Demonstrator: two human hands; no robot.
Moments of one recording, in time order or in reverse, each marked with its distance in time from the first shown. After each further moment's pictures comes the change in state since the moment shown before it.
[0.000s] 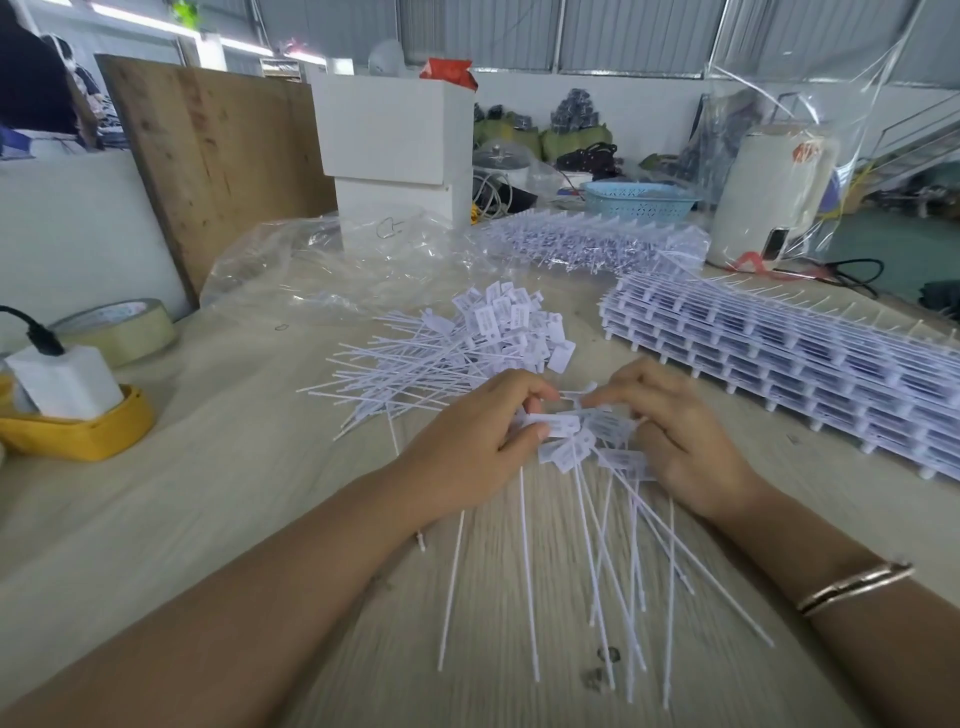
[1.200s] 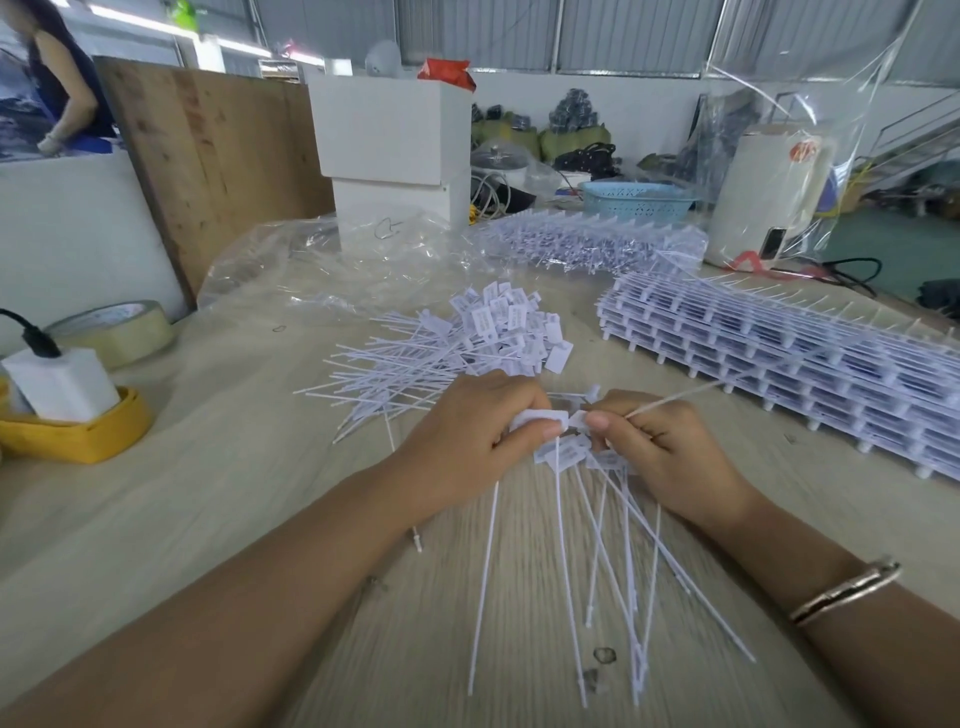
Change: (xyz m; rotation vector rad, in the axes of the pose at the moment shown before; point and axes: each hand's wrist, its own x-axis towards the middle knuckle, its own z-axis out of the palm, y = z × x) left_hand 0.004 0.010 -0.008 0.071 0.066 0.154; right_hand 0.003 -0.023 0.011 0.268 0.027 0.065
